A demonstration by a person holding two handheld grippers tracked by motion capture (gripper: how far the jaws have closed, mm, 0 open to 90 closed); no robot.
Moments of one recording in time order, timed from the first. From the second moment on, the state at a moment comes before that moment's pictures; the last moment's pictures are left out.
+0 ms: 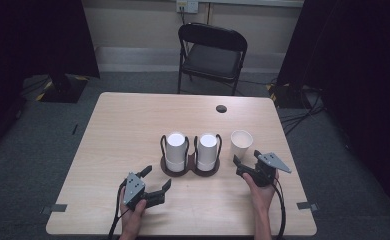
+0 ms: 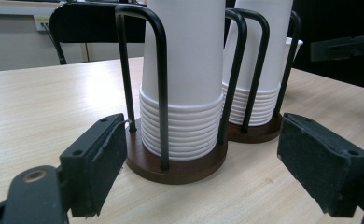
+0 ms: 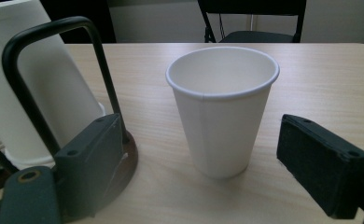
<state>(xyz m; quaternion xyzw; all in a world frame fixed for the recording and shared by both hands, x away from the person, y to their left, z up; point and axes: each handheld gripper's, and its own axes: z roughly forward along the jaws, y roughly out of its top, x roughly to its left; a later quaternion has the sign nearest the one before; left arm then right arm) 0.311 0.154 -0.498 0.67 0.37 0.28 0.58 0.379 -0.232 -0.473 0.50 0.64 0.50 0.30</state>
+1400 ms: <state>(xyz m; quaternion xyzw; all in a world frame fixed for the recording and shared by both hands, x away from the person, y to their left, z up) 0.309 0.152 -0.497 0.65 0.40 0.31 0.56 0.300 -0.177 -0.487 0.43 0.63 0.56 0.33</state>
